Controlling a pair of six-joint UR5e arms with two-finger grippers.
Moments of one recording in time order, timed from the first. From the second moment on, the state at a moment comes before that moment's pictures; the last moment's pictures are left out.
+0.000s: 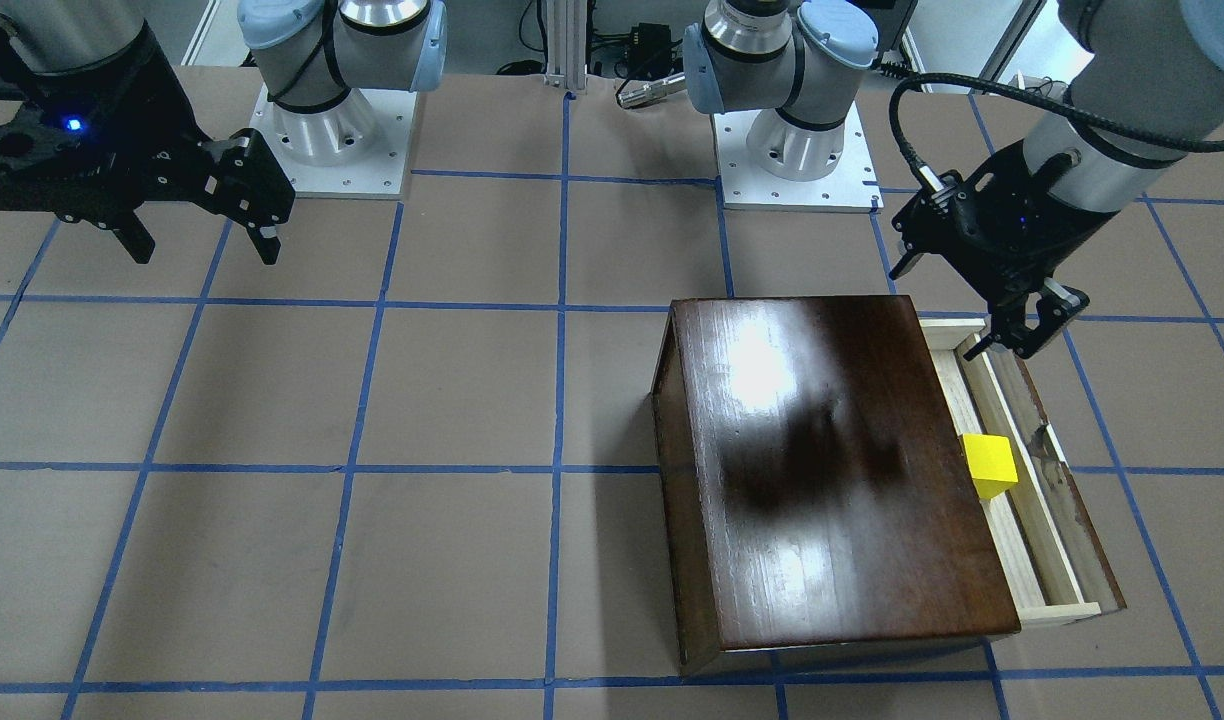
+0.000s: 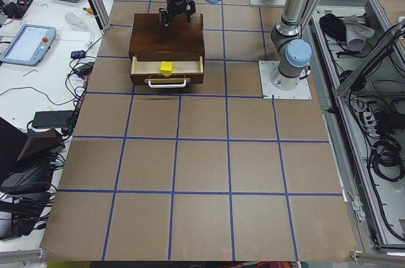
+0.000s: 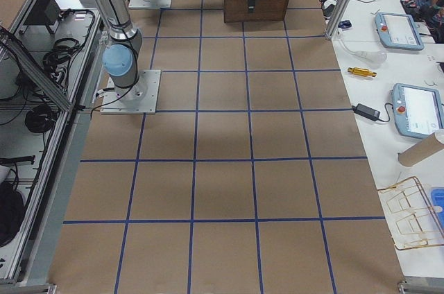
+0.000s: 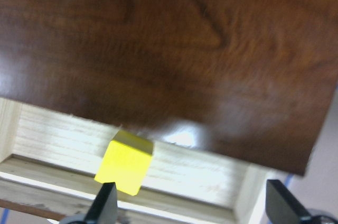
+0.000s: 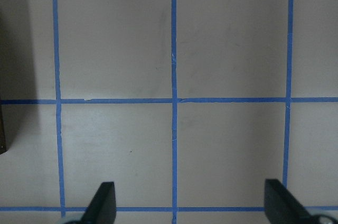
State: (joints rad) left arm -1.41 -1.65 -1.48 -1.62 1.52 1.12; right arm 1.54 -1.53 1.41 -1.53 -1.56 -0.04
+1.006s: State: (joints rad) left arm -1.50 -1.62 -1.48 -1.57 1.56 0.25; right arm 1.54 -1.53 1.41 -1.53 -1.56 -0.04
